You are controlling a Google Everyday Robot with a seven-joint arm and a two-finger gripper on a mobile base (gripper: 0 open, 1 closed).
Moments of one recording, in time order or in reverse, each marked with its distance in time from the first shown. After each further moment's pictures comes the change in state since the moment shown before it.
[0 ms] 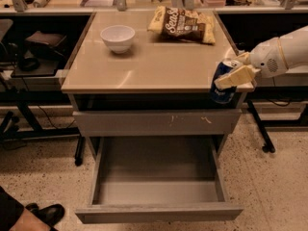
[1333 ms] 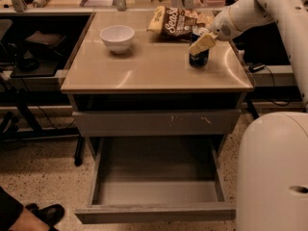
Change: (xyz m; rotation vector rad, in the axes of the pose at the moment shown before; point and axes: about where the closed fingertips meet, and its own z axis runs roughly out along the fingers) arm -0.084 -0.120 0.075 0.159 0.106 -0.074
